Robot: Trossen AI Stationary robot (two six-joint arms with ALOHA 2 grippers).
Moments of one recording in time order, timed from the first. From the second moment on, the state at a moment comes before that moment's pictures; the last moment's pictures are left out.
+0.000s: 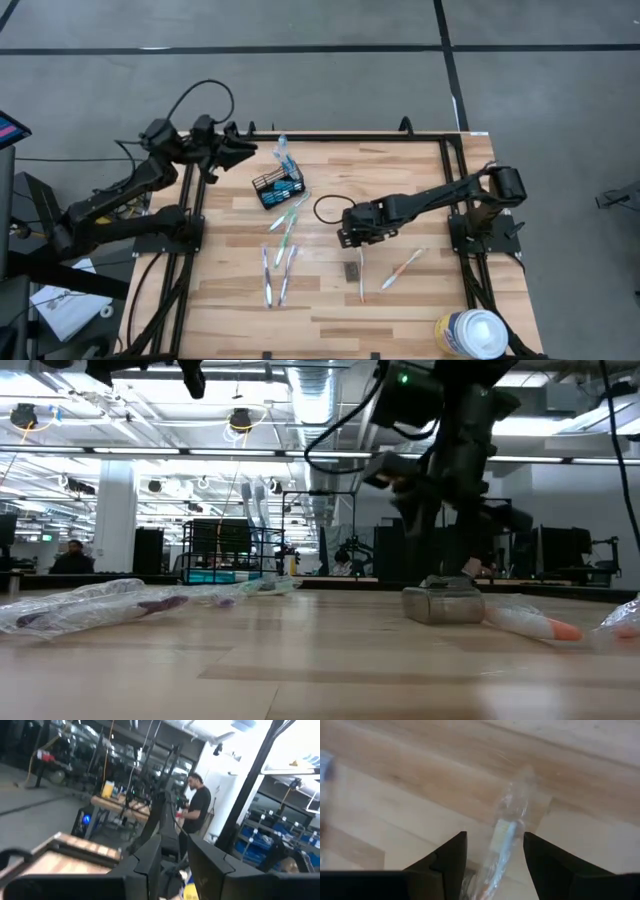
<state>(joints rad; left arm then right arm) 0.70 0.79 0.69 0.37 0.73 -0.56 0.09 1.73 1.05 -0.58 -0.05 1.35</state>
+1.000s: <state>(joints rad) 0.74 0.79 0.69 0.06 0.77 -0.32 0.06 1.85 1.06 -0.60 -0.08 1.30</state>
